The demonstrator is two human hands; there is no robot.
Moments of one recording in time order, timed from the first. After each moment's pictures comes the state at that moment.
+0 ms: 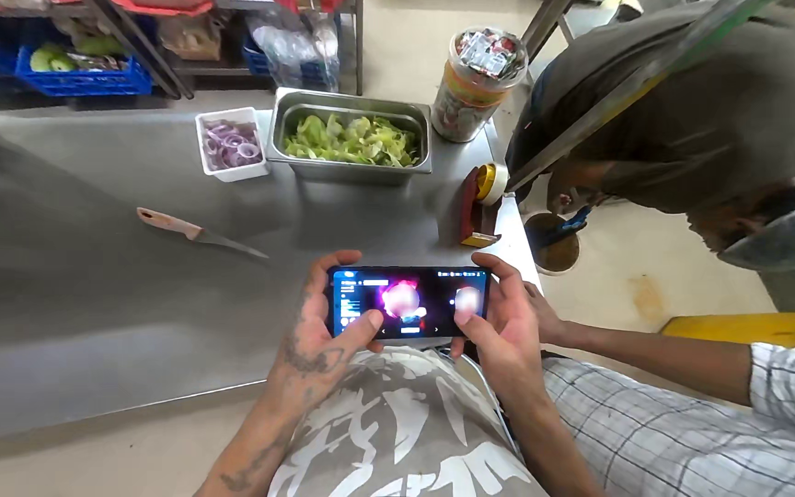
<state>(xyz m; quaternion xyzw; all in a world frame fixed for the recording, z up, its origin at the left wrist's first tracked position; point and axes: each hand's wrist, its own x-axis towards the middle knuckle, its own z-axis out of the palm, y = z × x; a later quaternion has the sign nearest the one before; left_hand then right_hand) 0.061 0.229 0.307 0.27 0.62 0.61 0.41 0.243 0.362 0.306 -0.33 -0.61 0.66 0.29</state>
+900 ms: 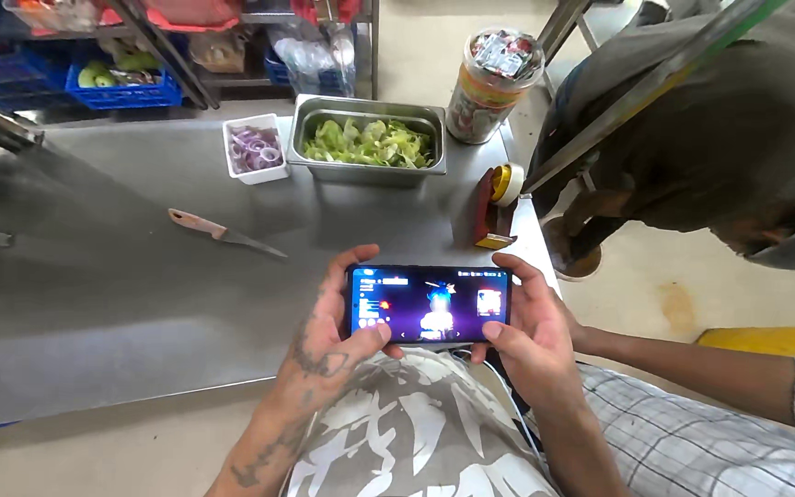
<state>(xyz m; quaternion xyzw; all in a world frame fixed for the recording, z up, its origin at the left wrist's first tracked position) 0.059 0.222 0.315 0.28 0.53 0.65 0.46 0.256 0.370 0.309 -0.27 -0.58 0.72 0.28</state>
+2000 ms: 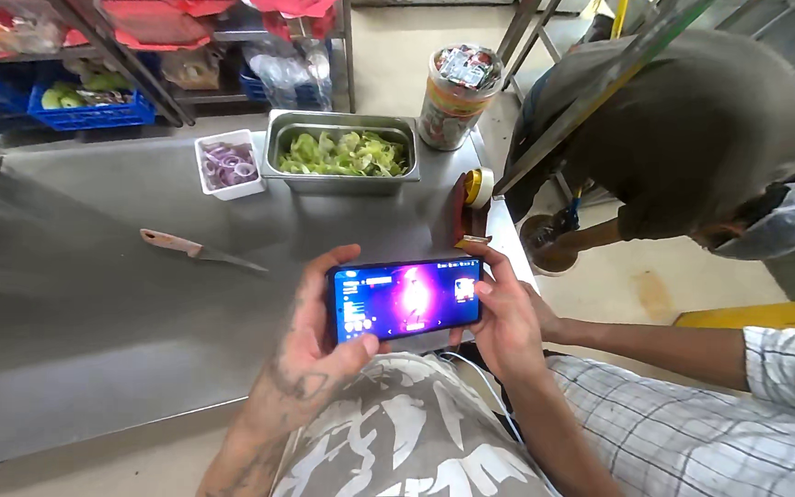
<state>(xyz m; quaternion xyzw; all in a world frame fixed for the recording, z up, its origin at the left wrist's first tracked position) 0.061 0.229 0.328 0.35 0.52 0.64 0.44 0.247 0.387 0.301 -0.25 -0.53 0.75 0.32</state>
